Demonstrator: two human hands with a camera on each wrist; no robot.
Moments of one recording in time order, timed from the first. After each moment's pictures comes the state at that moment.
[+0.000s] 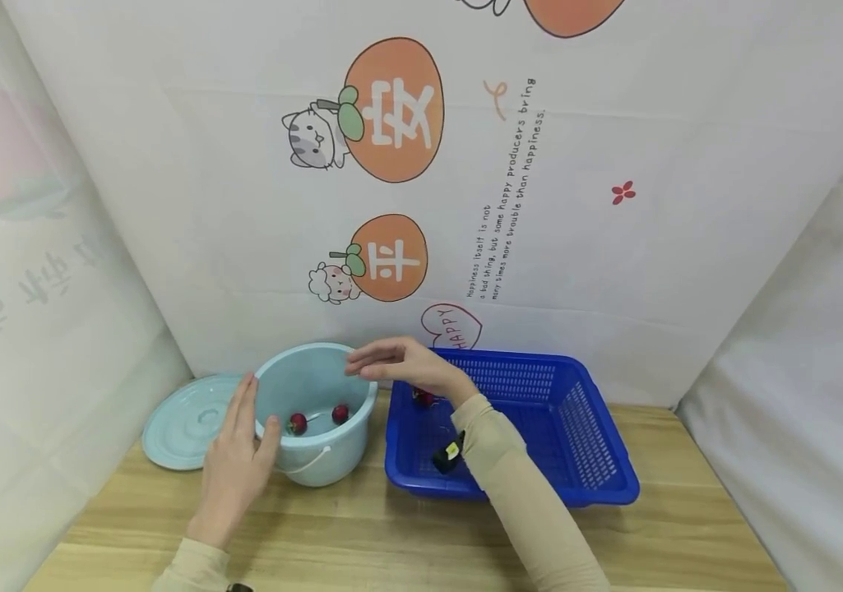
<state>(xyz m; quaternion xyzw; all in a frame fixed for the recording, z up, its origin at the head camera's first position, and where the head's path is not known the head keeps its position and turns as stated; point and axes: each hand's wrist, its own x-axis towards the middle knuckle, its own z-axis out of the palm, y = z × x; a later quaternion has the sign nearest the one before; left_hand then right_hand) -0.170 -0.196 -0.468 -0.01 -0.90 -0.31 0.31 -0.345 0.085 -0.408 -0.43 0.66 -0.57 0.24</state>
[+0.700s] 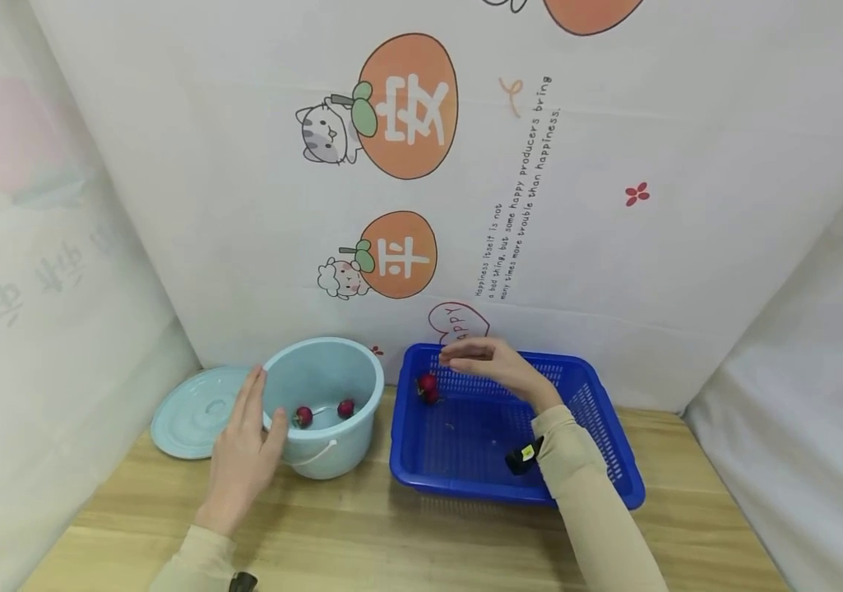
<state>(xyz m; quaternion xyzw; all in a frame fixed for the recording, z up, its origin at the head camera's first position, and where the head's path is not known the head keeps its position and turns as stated) -0.171 -0.198 -0.469 -0.01 -0.90 -0.31 0.29 -0.362 0.205 -0.424 -0.32 0.75 -0.55 0.18</state>
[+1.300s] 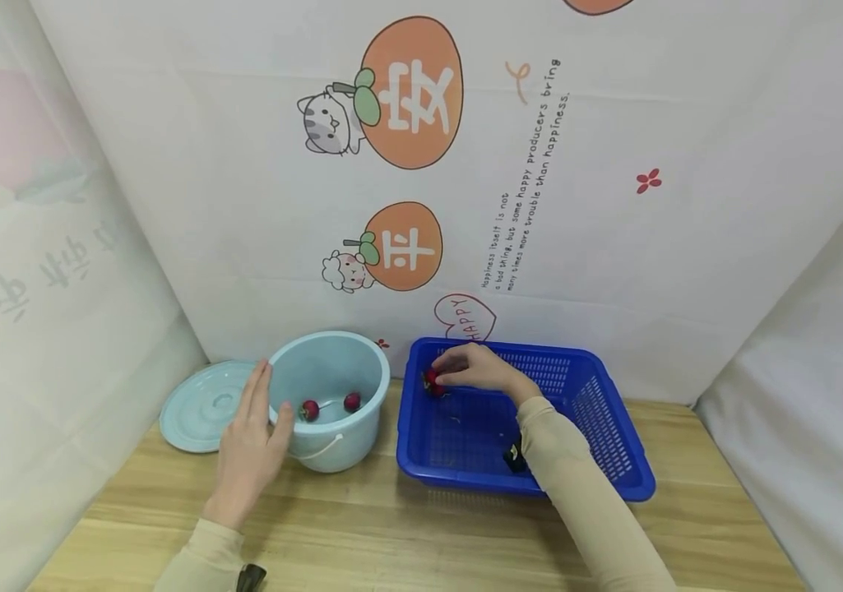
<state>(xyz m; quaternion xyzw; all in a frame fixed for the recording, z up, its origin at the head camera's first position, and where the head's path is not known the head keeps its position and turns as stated) -0.175 -0.200 -0.470 -0.01 -0.90 -0.31 0.30 -0.367 0.170 -0.439 -0.36 0.85 -0.37 0.16</state>
